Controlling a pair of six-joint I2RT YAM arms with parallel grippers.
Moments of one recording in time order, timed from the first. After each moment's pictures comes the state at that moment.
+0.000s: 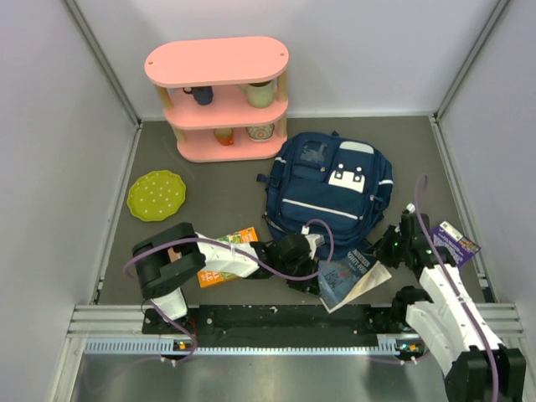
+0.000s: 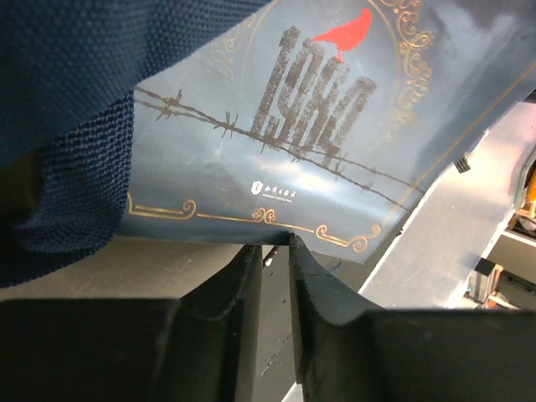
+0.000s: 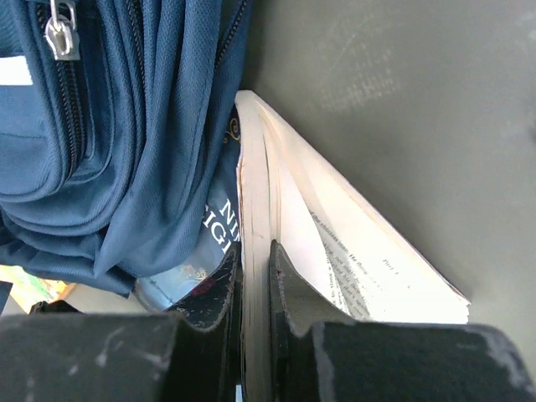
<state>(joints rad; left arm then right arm) -1.15 1.72 0.77 0.16 0.35 -0.87 0.07 0.74 0.38 -0.60 -0.25 0.68</state>
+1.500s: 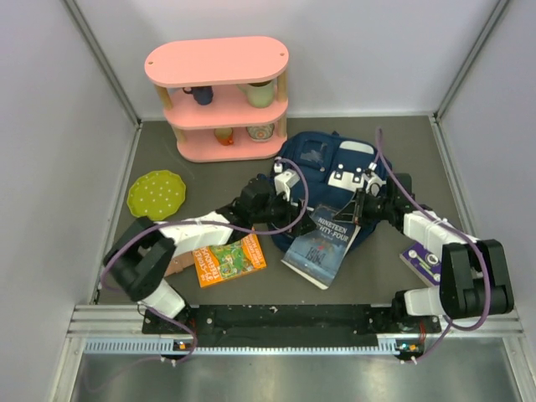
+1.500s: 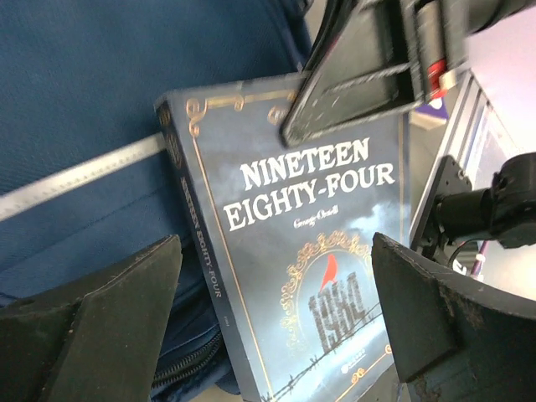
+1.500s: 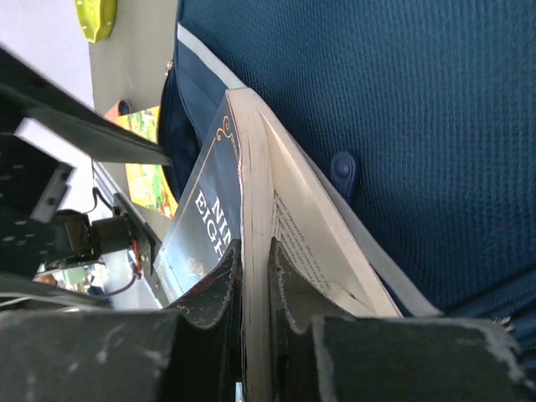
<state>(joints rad) -0.77 1.52 0.82 0.34 0.41 -0.47 0.11 1.34 0.63 -0.13 -0.80 0.46</state>
